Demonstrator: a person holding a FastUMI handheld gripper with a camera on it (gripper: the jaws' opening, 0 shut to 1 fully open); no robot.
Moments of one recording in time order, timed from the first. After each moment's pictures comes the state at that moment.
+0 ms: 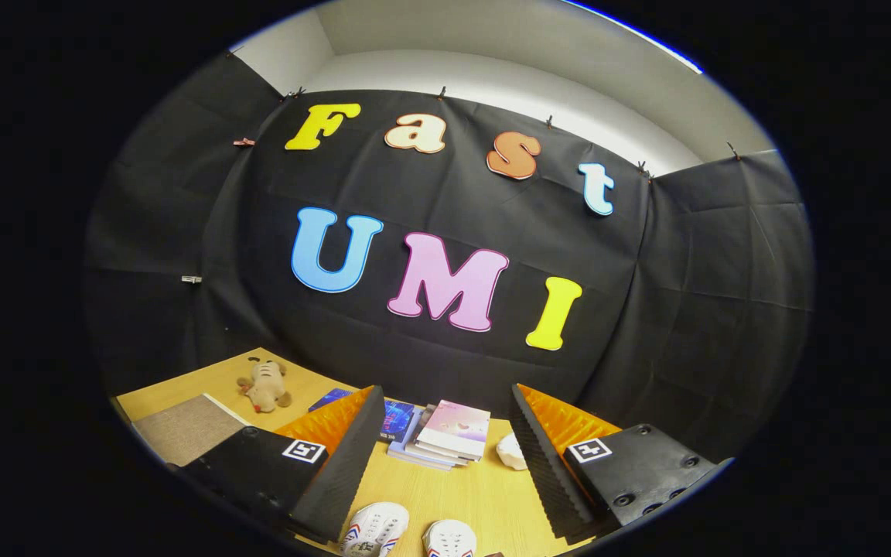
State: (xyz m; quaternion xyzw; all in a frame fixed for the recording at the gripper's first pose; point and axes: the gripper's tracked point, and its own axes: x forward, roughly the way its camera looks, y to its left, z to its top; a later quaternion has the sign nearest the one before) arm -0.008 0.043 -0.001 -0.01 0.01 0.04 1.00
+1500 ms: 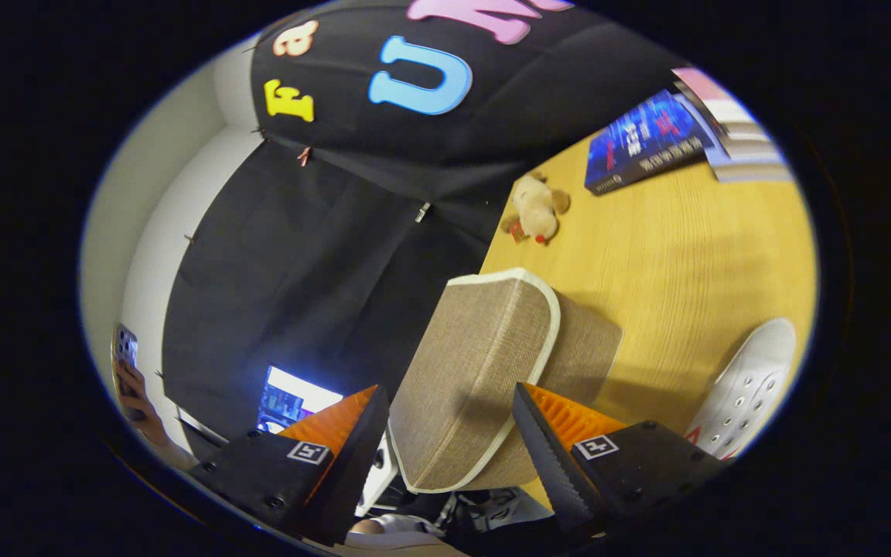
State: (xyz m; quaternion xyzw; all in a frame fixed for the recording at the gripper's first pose) arm -0.060 0.271 -0.202 0.44 0.40 0.52 0.61
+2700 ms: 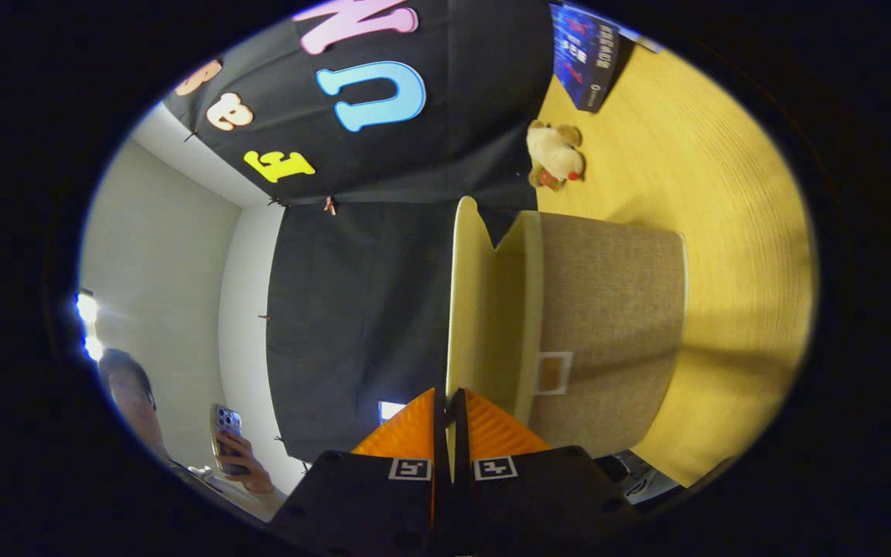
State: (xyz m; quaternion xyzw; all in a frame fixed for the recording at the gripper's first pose) arm -0.095 0.293 -0.149 0.59 0.39 0.53 0.46
